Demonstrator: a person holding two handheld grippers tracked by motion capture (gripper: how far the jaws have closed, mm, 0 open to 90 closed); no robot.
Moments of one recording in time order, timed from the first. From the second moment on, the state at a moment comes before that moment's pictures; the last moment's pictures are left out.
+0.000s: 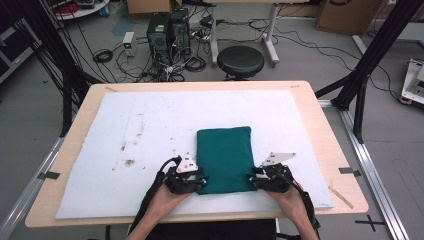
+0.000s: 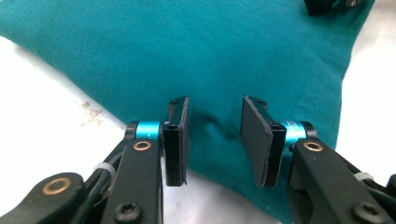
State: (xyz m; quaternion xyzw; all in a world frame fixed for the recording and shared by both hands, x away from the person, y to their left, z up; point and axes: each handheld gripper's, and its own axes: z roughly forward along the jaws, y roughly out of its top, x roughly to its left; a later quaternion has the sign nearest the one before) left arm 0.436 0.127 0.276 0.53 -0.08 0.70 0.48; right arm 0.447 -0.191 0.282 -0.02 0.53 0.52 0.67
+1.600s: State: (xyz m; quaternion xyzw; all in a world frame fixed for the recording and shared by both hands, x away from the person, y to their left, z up) left arm 0.401 0.346 0.278 0.30 0.00 0.69 0.65; right arm 0.427 -0.264 0.289 0.01 0.34 0.66 0.67
